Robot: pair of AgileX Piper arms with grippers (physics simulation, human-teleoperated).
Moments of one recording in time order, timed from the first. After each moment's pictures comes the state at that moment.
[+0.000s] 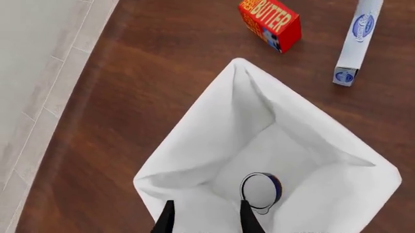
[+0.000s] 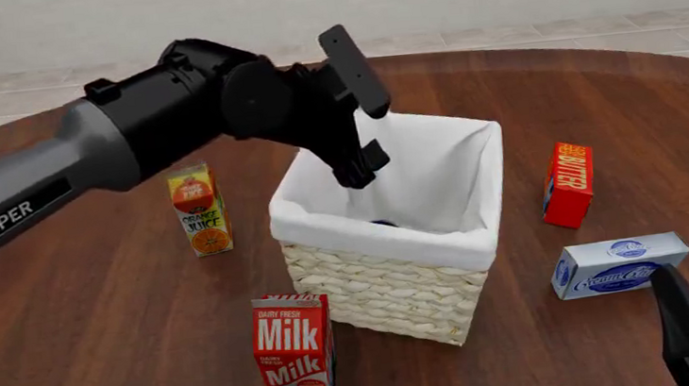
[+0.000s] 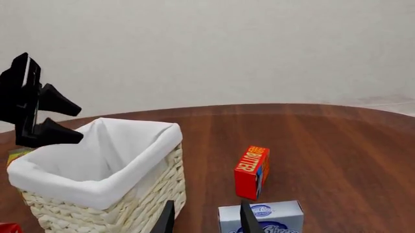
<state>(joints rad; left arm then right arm) -0.70 1.76 -1.63 0.66 0.59 0.04 0.00 0.00 -0.05 0.11</state>
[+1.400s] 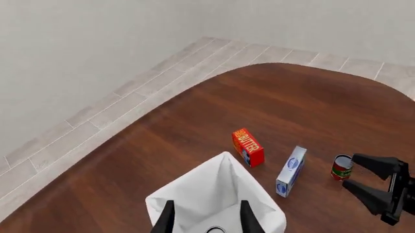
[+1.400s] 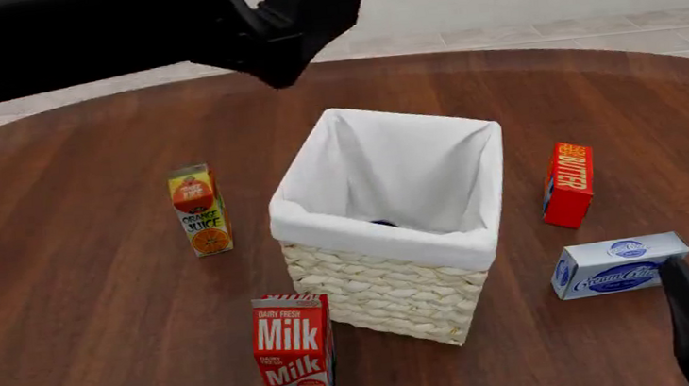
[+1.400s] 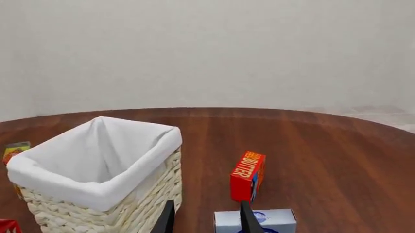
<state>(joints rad) -0.82 1.24 -1.47 0.49 0.18 0.05 0.00 -0.08 0.03 0.04</state>
